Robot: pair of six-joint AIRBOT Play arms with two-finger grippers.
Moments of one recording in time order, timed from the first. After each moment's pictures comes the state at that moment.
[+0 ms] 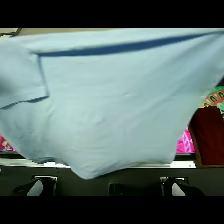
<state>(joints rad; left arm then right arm) 0.34 -0.89 1.58 1.01 -0.99 -1.47 -0.26 -1.03 1.95 2.15 -1.42 -1.41</state>
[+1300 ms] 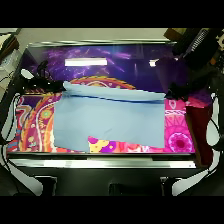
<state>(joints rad) 0.12 -1.95 1.79 1.03 -1.13 -1.28 -0.26 -1.84 1.73 2.08 -1.43 -1.58</state>
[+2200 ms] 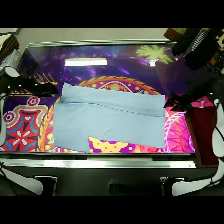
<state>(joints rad) 0.23 -1.80 1.72 1.10 -1.34 -1.32 -0.28 -1.65 1.50 1.98 -1.45 -1.67</state>
